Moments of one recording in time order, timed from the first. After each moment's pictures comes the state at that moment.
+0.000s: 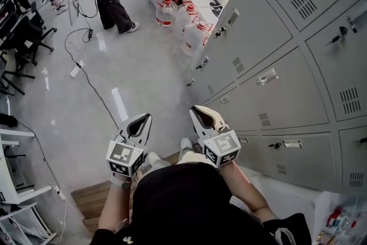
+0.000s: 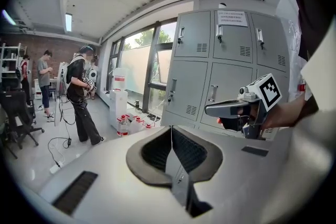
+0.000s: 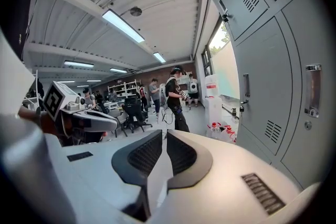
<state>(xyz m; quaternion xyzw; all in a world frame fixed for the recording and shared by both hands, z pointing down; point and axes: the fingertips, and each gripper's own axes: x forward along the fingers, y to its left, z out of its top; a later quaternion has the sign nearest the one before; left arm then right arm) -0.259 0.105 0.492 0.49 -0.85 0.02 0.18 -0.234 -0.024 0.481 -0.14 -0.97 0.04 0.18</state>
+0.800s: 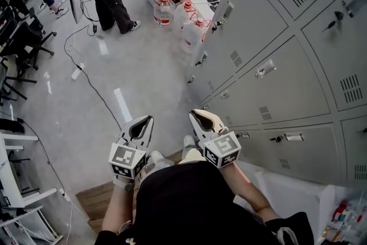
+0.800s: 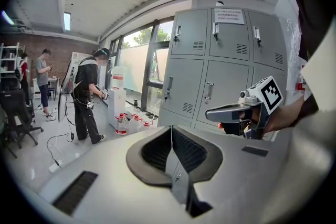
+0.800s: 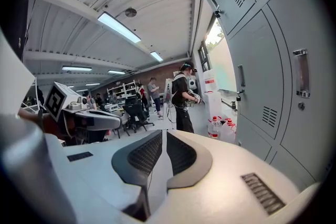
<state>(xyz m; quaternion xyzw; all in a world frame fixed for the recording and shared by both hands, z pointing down) -0.237 0.099 0.497 0.50 -0.85 0.03 0.18 -0.204 -0.023 0.499 -0.14 -0.97 0.07 0.19</state>
